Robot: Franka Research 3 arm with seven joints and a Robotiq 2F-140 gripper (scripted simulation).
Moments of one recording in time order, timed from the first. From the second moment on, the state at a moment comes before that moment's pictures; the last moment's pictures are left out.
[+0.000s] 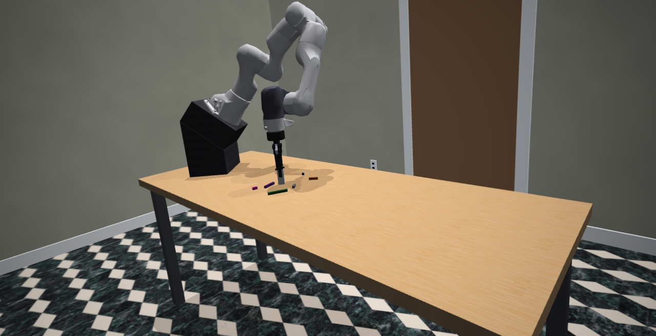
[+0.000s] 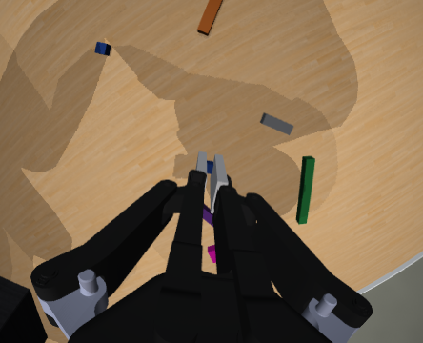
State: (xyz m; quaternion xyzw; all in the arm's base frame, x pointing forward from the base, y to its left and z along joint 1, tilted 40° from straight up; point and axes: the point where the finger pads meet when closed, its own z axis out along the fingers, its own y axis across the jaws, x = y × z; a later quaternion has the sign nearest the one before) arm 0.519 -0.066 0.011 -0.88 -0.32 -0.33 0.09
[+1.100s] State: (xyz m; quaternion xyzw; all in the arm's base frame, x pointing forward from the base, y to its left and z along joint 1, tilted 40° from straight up) arm 0.519 -0.066 0.011 -0.88 -0.32 -0.33 0.09
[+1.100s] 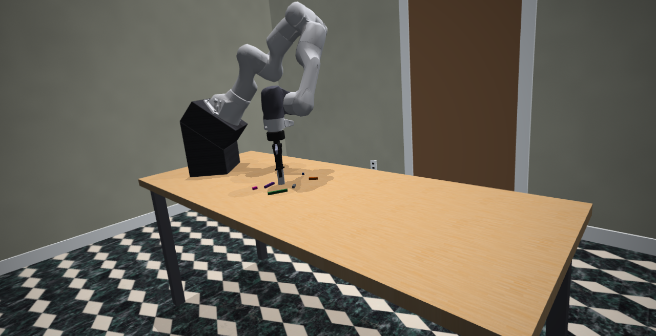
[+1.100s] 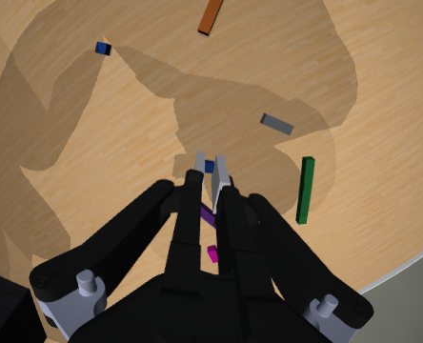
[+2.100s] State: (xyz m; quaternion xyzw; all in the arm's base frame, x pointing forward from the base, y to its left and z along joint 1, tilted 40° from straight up) arm 0.515 -0.068 0.019 -0.88 -0.33 -0.33 0.08
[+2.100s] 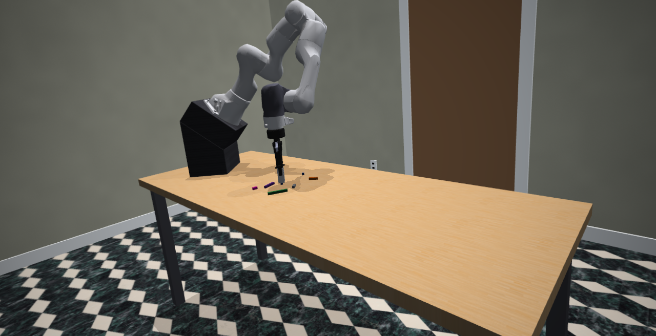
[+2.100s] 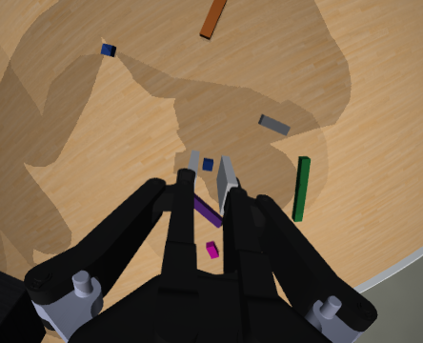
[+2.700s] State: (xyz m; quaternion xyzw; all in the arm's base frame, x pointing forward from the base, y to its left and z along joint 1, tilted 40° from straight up) arm 0.479 -0.099 0.075 -0.88 -0.34 -0.33 0.07
